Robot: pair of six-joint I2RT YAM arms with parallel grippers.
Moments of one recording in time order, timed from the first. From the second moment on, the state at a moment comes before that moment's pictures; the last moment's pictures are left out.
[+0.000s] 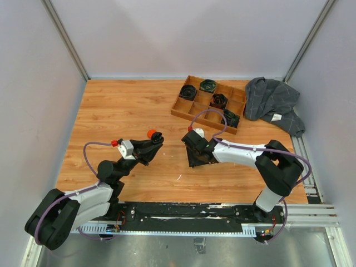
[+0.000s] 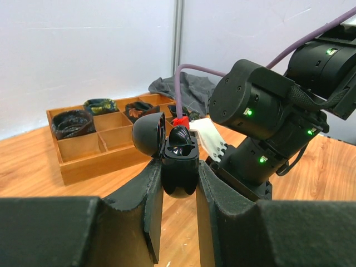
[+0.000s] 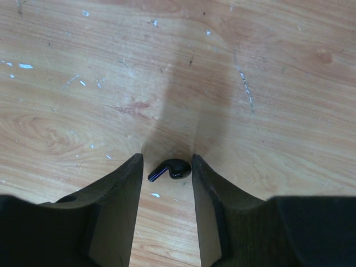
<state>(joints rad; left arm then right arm) -0.48 0.99 0.01 1.38 0.39 -0.22 0.89 1.66 0.95 -0.41 0.20 0.64</state>
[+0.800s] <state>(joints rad) -0.48 0.99 0.01 1.38 0.39 -0.22 0.91 1.72 1.04 -0.50 0.10 0.56</state>
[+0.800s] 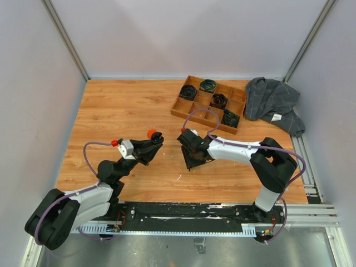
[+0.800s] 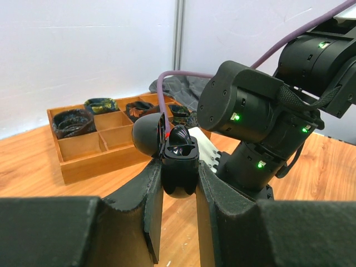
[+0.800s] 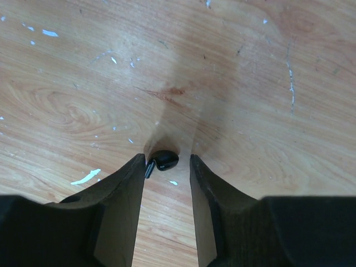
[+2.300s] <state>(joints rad) -0.48 0.99 0.01 1.39 0.40 -0.21 0.94 1.61 1.14 -0.57 0.11 0.45</state>
